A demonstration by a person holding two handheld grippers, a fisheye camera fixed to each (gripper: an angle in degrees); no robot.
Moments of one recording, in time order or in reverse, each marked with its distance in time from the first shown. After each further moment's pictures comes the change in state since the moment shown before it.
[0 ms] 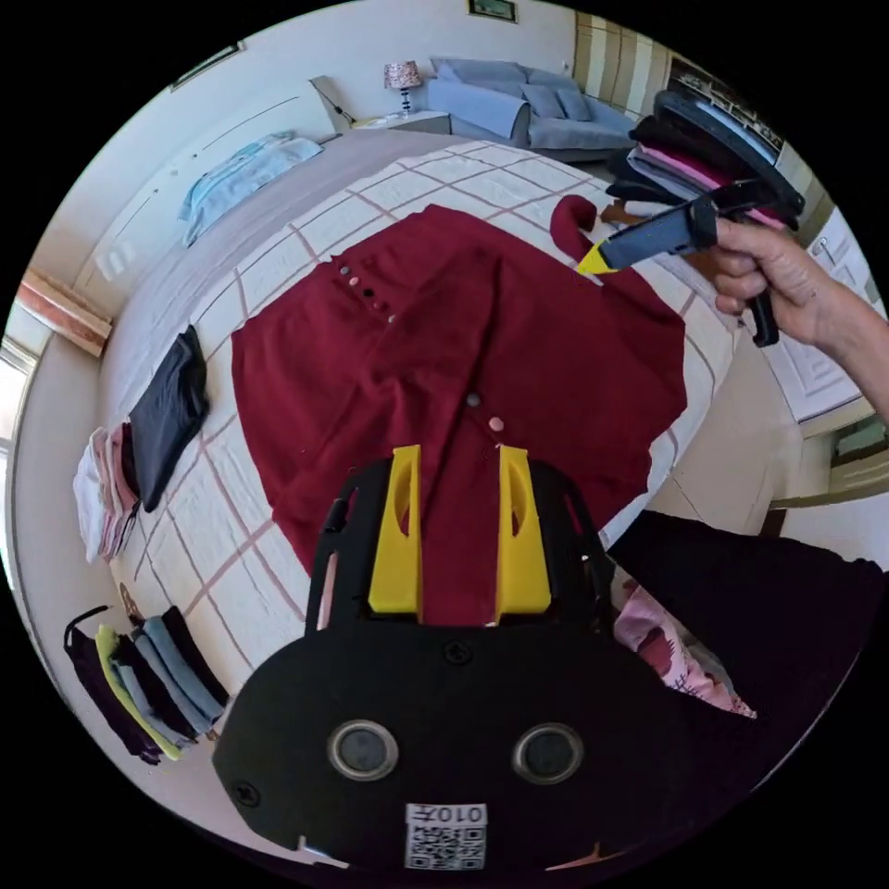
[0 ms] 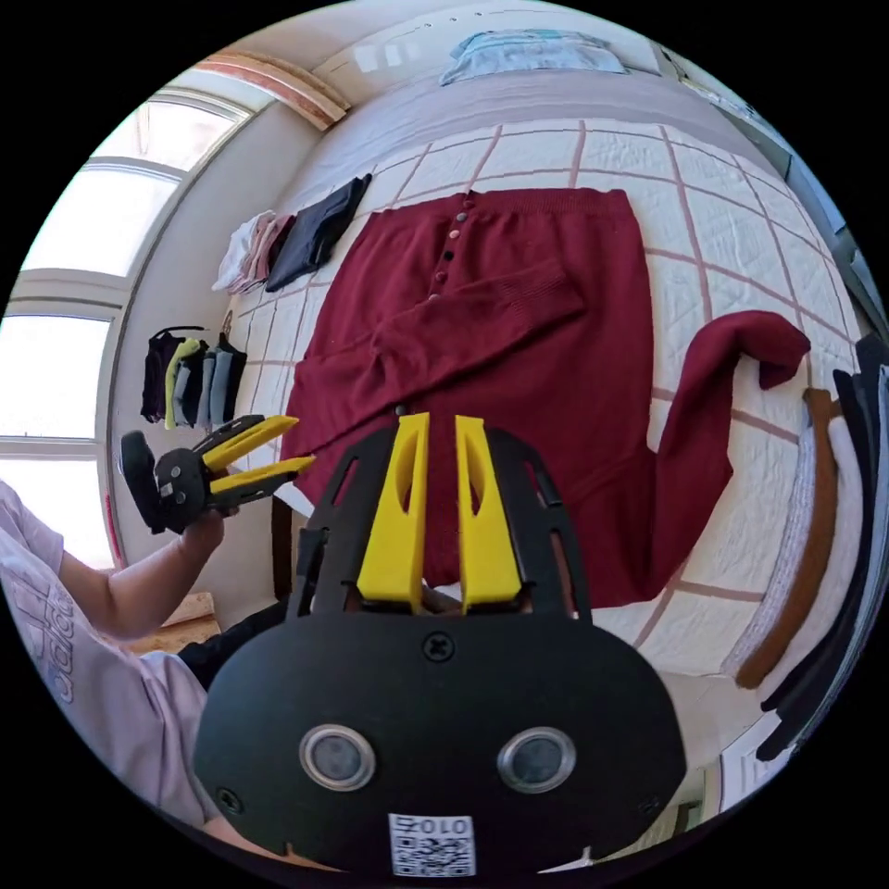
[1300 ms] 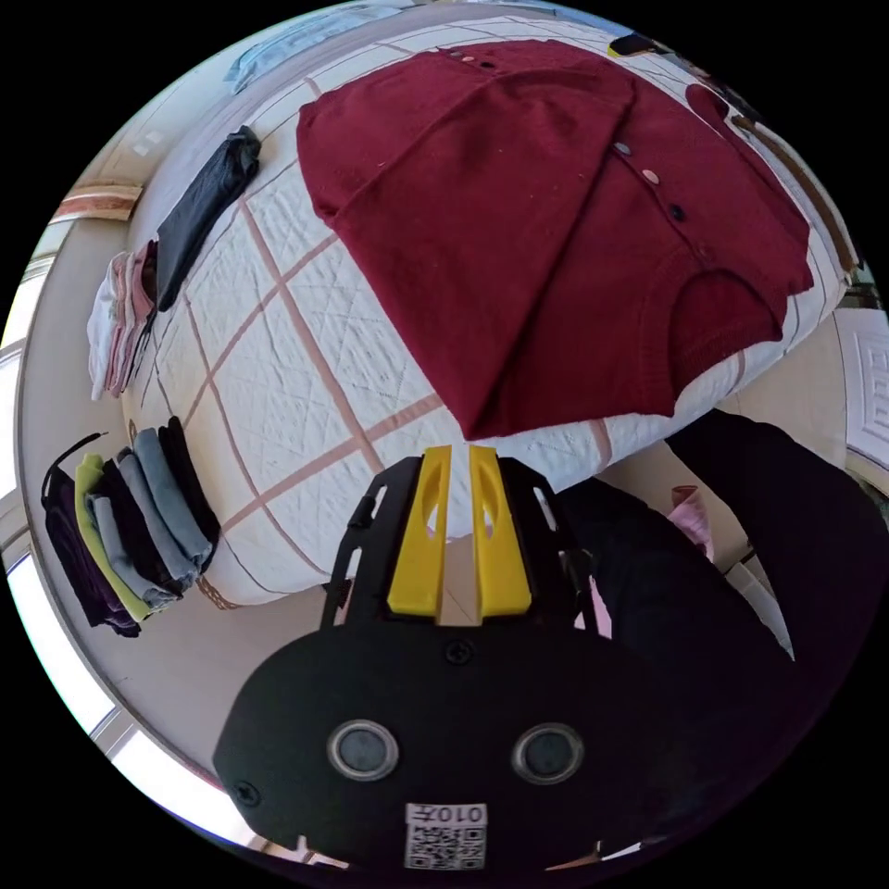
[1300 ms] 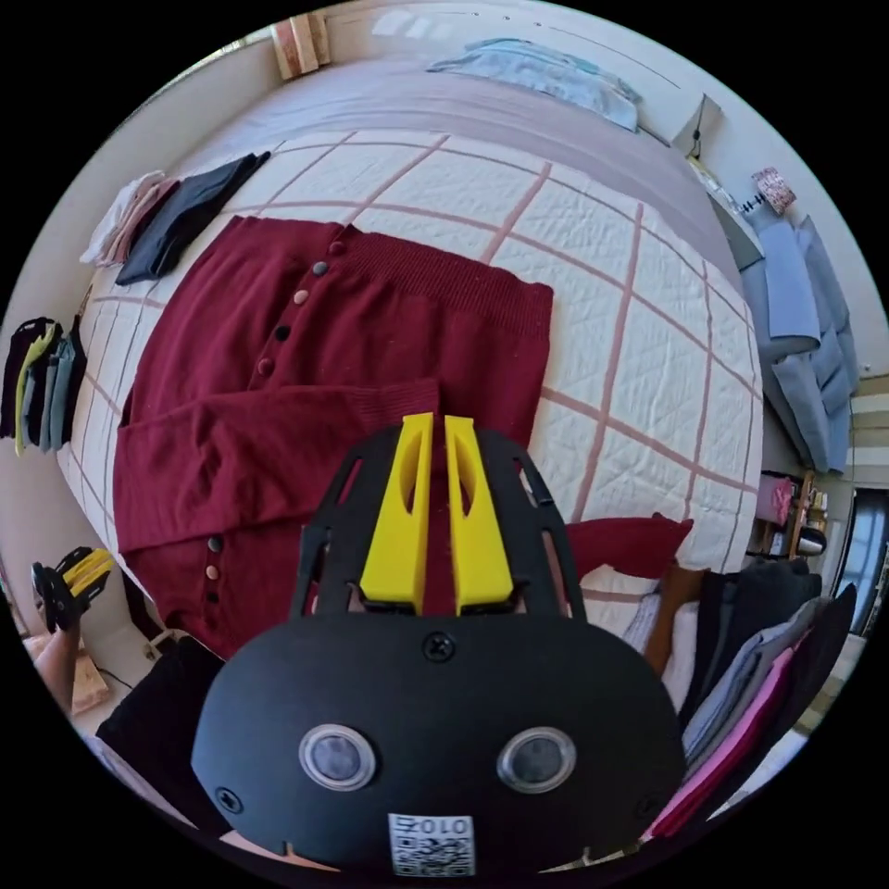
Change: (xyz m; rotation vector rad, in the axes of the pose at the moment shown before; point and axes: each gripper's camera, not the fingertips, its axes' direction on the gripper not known) left arm -0.022 0.044 0.001 -0.425 -0.071 -0.161; right arm -0.058 -0.177 -0.011 0.077 0.523 -0.139
